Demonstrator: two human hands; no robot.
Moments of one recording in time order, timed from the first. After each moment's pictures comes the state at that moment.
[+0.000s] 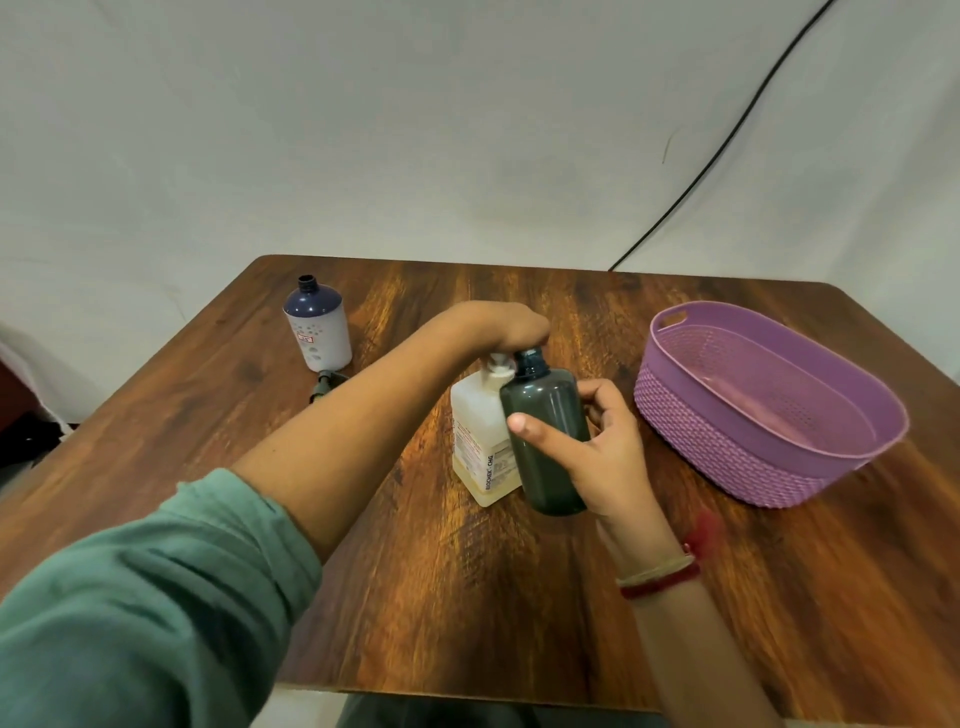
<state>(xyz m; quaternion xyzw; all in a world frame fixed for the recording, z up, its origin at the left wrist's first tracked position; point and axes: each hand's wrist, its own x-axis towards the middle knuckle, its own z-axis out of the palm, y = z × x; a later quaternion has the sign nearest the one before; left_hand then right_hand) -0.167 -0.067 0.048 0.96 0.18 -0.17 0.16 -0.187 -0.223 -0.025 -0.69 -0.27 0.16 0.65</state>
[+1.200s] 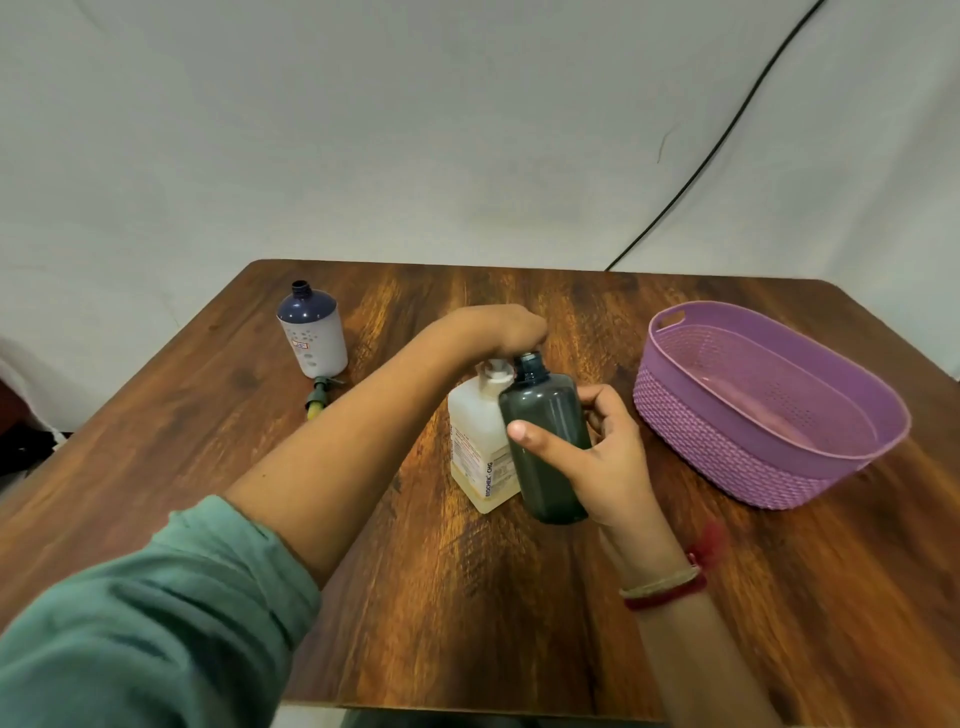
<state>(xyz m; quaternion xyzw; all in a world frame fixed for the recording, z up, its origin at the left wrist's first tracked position) -0.167 -0.066 0.050 0.96 0.17 -0.15 0.14 -0.180 -0.221 -0.031 -0.69 -0.28 0.15 0.65</state>
